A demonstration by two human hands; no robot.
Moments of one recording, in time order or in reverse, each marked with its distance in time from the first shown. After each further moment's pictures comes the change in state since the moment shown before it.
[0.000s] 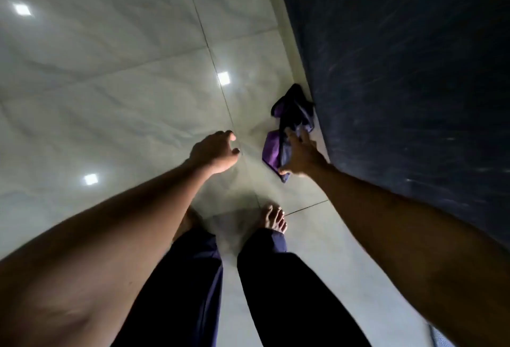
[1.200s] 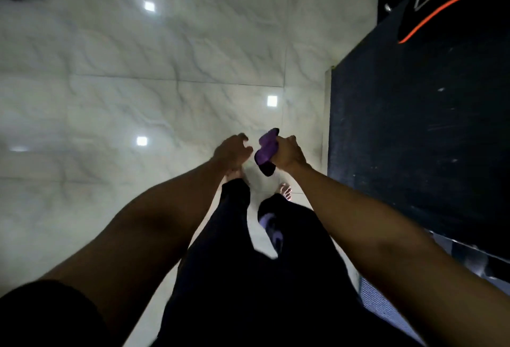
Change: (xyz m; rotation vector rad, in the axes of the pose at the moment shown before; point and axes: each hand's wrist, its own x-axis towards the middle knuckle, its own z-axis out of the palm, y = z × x) left_hand -0.403 0.033 -0.190 -0.396 0.185 -0.307; right_hand -0.417 -0.237 -0.145 -0.040 0.035 -0.313
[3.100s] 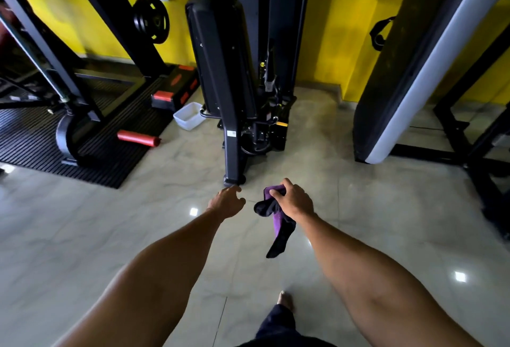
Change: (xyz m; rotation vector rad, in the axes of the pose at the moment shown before) left_hand -0.671 -0.566 0.136 -0.937 1.061 -1.131; right_hand -0.468 -0.462 0.552 -0.752 -0.424 -1.476
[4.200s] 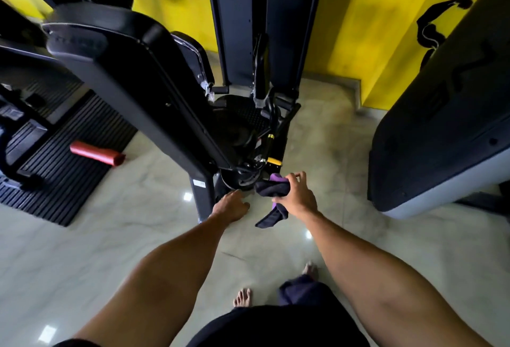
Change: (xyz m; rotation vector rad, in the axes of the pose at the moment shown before) left_hand 0.524 0.172 -0.076 -0.031 -0.177 -0.110; right_hand 0.569 0.022 -0.097 -0.041 -0.128 -0.022
